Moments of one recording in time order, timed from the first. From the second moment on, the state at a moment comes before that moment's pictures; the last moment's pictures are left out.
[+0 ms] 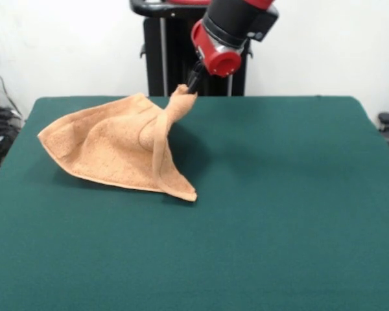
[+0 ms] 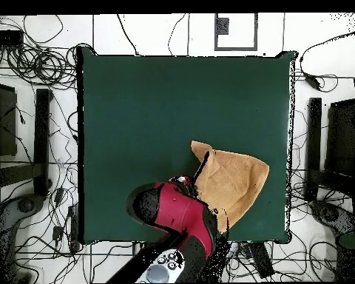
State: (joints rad) arm 0.34 -0.46 -0.63 1.82 0.21 0.38 2.77
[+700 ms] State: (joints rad) arm 0.26 -0.57 -0.58 1.92 0.12 0.28 2.77
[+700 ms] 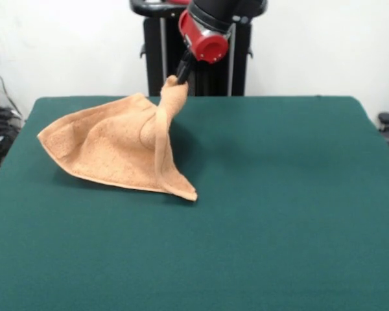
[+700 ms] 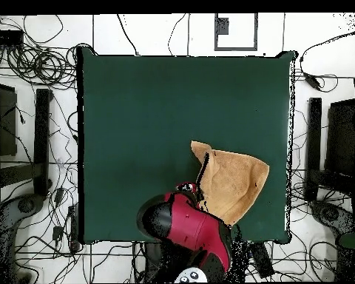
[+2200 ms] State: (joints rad) arm 0.17 -0.71 -0.35 2.08 0.06 0.10 2.77
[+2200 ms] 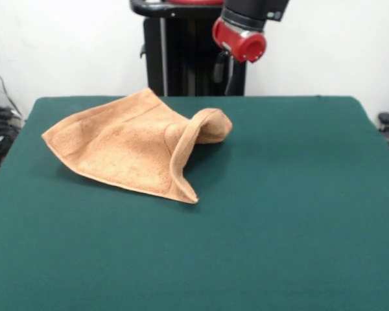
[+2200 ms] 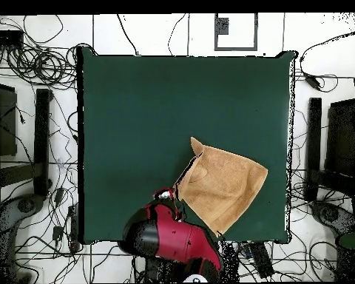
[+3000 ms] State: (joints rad) arm 0.10 -0.80 -0.47 2.01 -0.08 0.33 2.77
